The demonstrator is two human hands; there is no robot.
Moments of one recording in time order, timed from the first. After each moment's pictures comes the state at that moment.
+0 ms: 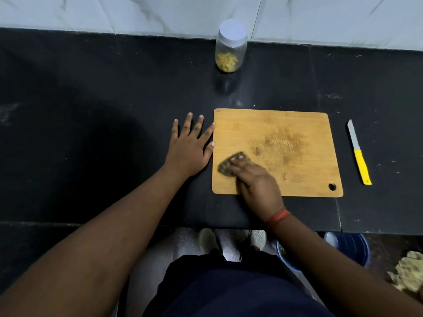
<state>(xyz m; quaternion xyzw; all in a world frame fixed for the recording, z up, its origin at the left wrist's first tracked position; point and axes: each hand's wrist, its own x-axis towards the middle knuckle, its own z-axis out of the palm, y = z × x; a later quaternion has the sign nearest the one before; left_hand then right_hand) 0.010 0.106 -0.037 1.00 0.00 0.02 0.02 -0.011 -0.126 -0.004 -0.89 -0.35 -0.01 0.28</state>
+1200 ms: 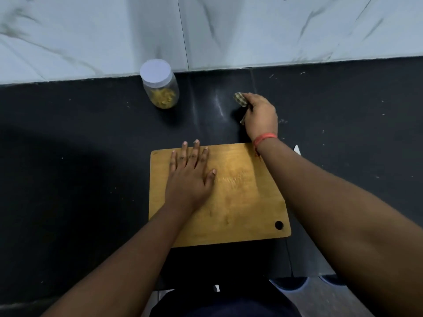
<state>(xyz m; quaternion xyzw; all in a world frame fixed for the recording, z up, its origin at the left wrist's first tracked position) 0.099 -0.038 -0.029 1.00 0.04 -0.03 0.08 0.289 -0.199 0.006 -0.93 -0.05 -0.06 0.36</state>
